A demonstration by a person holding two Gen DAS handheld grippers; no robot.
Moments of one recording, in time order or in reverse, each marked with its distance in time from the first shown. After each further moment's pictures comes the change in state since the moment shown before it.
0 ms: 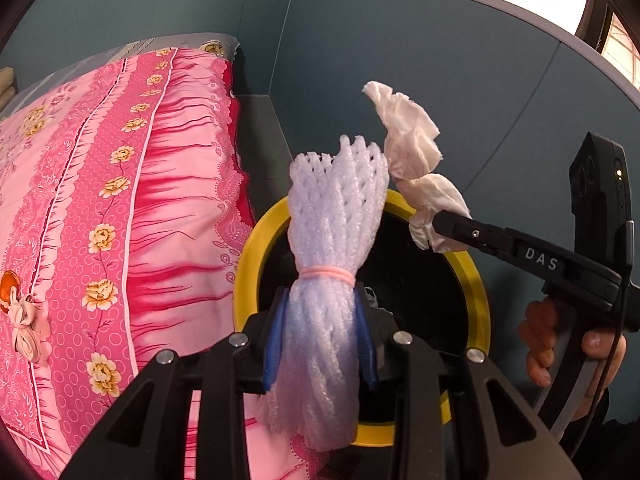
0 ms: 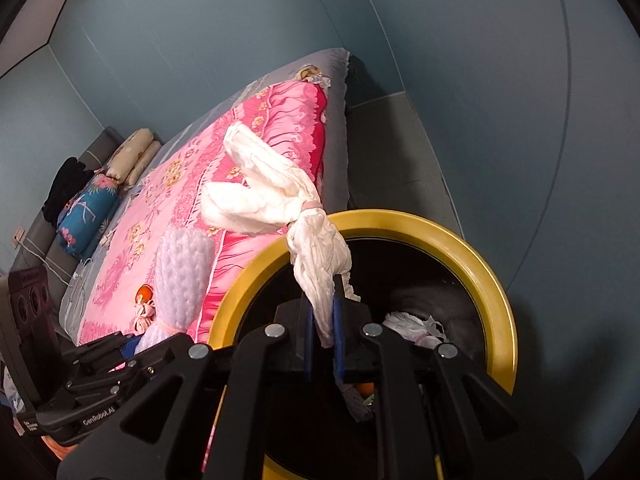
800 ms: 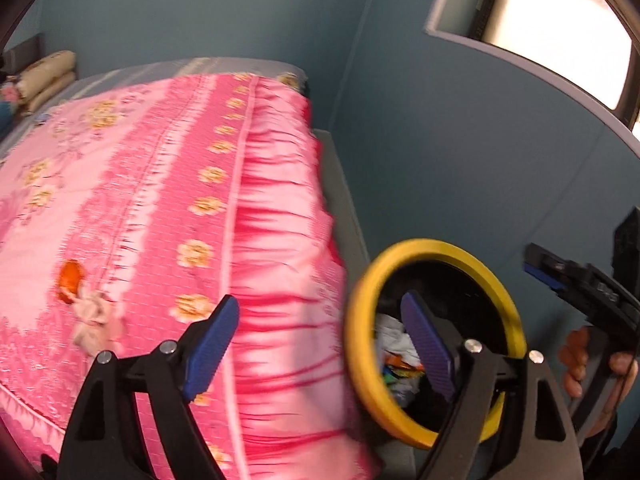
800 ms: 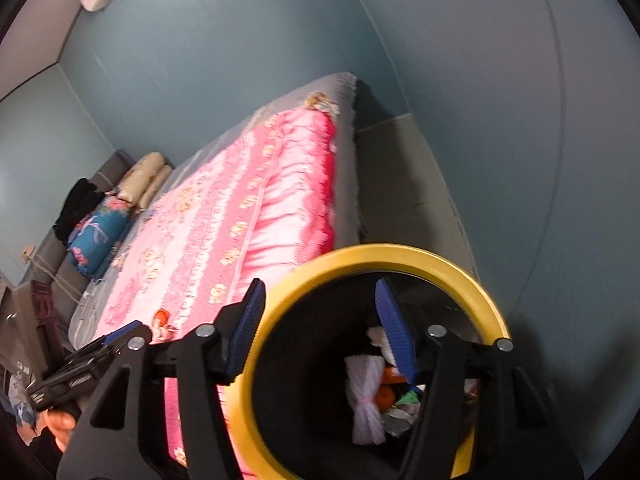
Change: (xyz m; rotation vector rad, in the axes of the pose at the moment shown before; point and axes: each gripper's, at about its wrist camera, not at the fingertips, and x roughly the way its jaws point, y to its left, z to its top) left arm -0.057 0.080 0.006 -0.138 -0.151 0.168; right arm -0.016 0.008 0.010 -0.002 -0.107 0.077
